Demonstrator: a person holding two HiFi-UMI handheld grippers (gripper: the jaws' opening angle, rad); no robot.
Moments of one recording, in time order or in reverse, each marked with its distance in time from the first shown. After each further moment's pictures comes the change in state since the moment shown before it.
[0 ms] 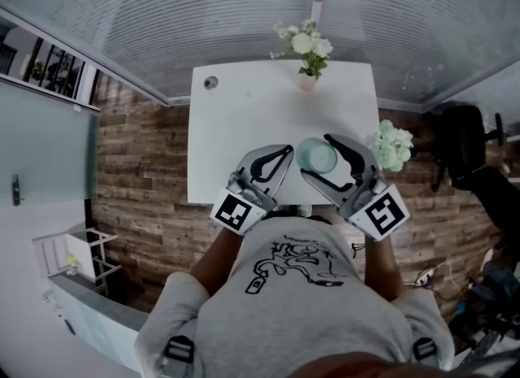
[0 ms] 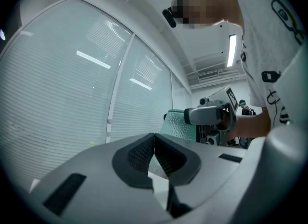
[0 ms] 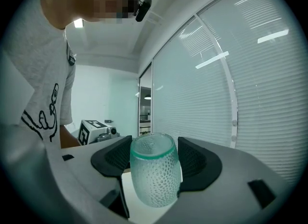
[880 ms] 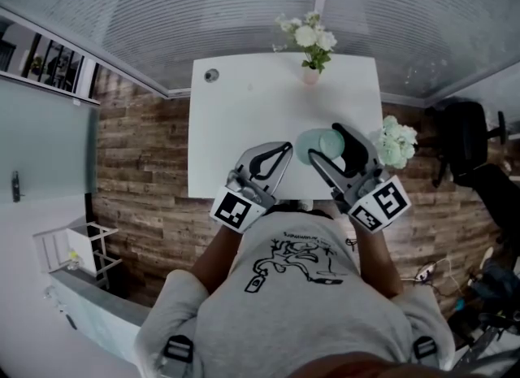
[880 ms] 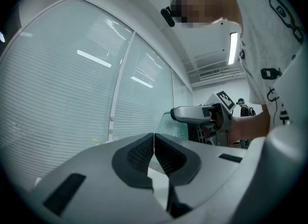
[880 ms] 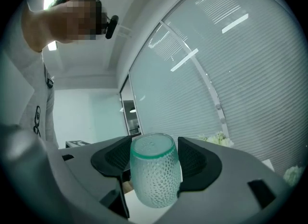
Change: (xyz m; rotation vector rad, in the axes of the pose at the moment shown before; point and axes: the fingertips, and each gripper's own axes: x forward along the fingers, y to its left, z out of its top) left arm -0.007 0.006 -0.010 -0.001 0.030 0.016; right arm 0.000 -0.031 -0.021 0.292 -0.099 -0.126
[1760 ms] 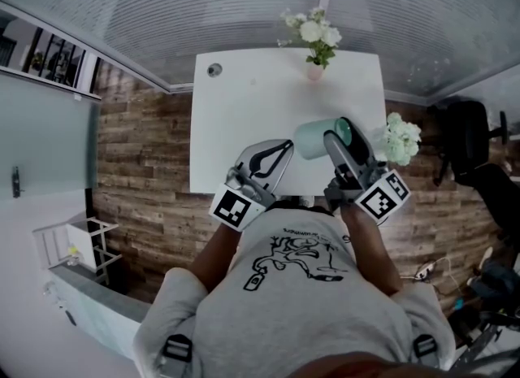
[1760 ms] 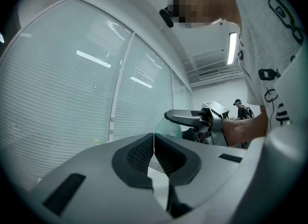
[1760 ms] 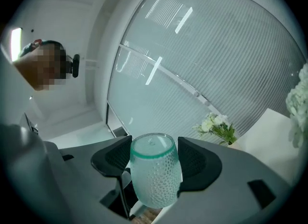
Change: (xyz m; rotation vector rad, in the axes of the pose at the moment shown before) left arm -0.010 -0.001 0.003 0.006 0.003 -0.005; right arm -0.006 -0.031 -0.008 0.464 -0.202 -0.079
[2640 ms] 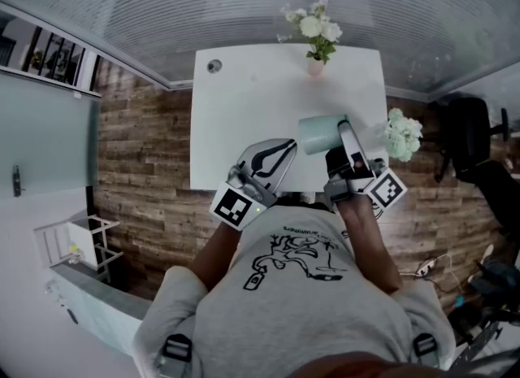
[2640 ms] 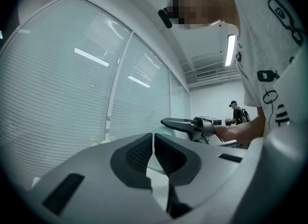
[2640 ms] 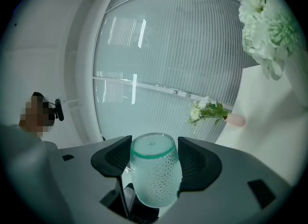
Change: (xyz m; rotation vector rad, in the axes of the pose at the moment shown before) left arm -0.001 -0.010 -0.004 -0.011 0.010 -0.033; right arm -0.015 -0.041 -0.007 0.433 -0.166 -0.027
